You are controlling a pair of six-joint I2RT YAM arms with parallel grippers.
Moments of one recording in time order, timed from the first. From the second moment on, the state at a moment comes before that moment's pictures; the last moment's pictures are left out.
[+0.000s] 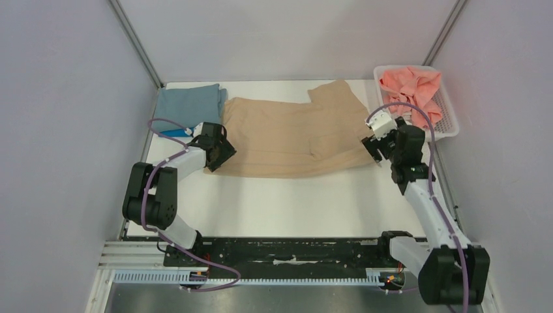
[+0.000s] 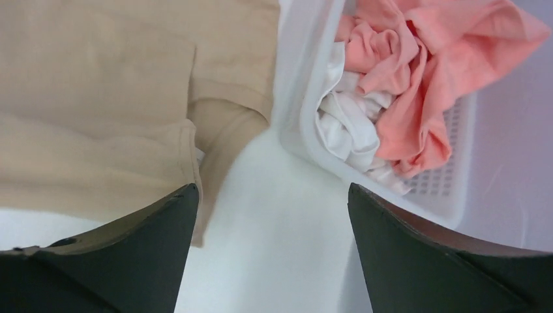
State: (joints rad) left arm -0.19 1.60 0.84 -0.23 -0.18 -0.84; right arm -0.03 1.09 0.73 -0.19 -0.08 -0.75
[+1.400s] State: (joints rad) left arm -0.18 1.58 0.82 -0.20 -0.15 -0.81; right arm 0.01 0.93 0.27 -0.15 0.18 0.33
